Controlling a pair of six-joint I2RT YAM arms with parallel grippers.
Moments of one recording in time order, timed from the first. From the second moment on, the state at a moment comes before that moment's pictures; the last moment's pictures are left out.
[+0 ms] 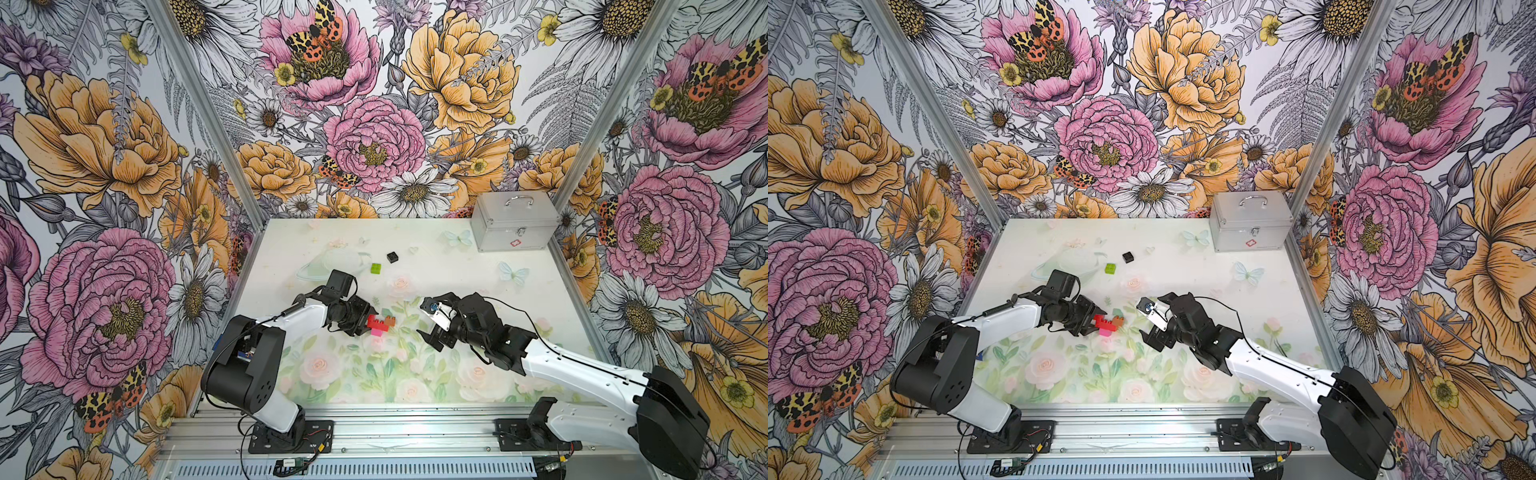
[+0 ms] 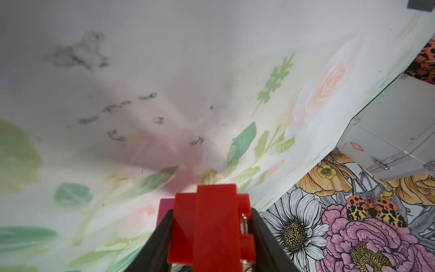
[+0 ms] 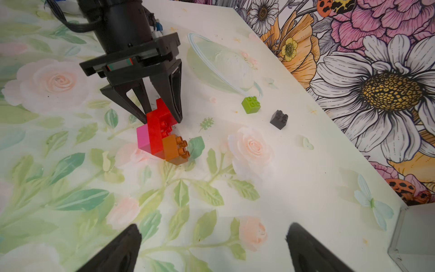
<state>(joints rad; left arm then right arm) -0.35 1.56 0.82 -0.40 0.46 -1.38 0.78 1.19 0.63 -0.02 -0.05 -0.39</state>
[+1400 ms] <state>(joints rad) -0.29 1.62 0.96 -0.60 0.46 -1.26 0.87 1.61 0.86 -0.02 -0.10 -0.43</state>
